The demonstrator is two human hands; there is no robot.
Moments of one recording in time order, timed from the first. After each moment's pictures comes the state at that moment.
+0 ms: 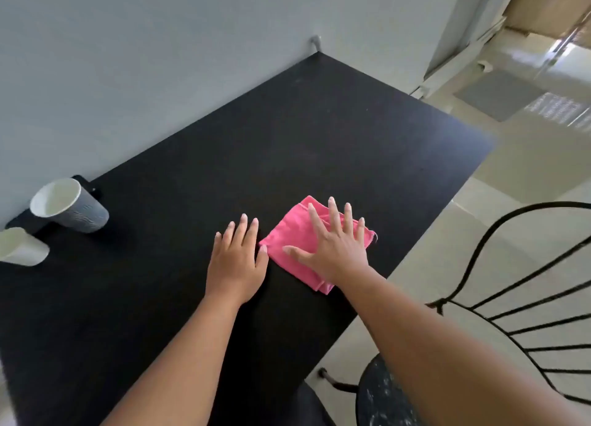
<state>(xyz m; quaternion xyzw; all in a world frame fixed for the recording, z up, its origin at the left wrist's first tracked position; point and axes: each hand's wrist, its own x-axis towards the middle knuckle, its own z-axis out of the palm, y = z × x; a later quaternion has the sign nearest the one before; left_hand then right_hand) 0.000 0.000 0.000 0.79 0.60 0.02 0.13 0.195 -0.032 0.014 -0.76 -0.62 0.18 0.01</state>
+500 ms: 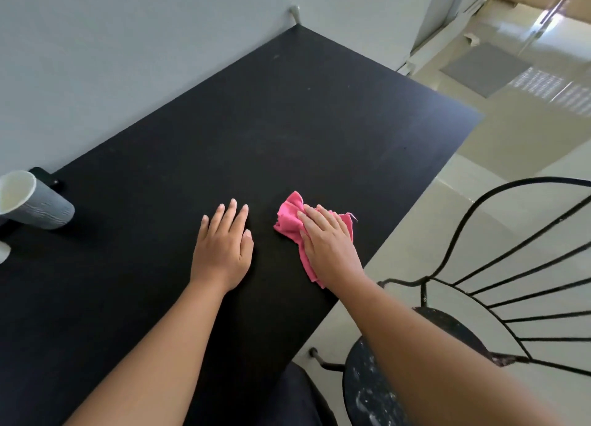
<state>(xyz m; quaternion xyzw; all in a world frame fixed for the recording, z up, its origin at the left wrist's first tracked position) 0.012 0.004 -0.004 0.82 0.55 0.04 0.11 0.217 -0.060 -0.003 -0.70 -0.69 0.14 0.10</state>
